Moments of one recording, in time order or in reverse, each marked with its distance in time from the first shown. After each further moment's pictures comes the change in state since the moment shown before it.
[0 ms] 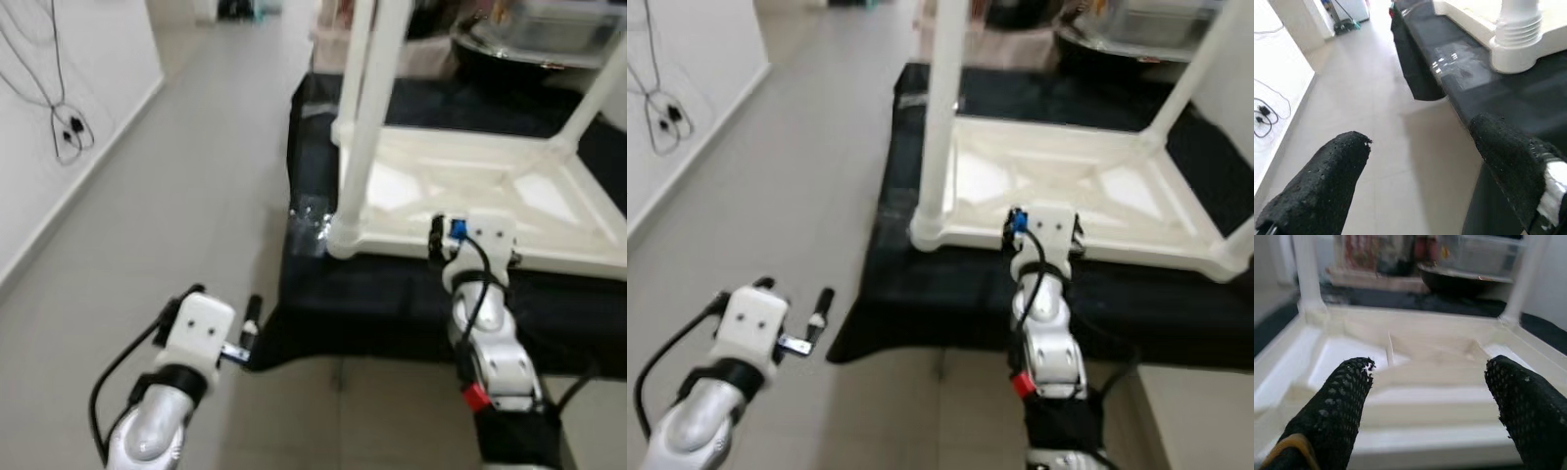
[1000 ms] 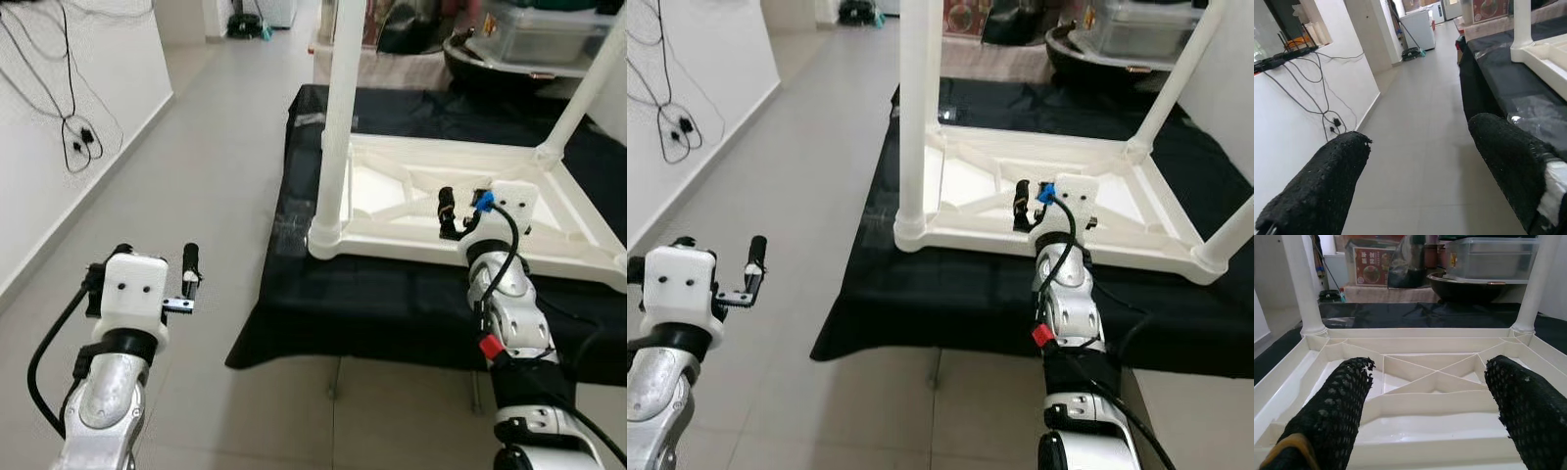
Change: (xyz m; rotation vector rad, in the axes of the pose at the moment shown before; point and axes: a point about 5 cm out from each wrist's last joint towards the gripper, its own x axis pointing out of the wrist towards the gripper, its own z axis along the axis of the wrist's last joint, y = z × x) left arm 0.003 0.062 0.022 0.034 -0.099 0.312; right arm 0.034 -0.013 -0.005 0.061 0.002 0.041
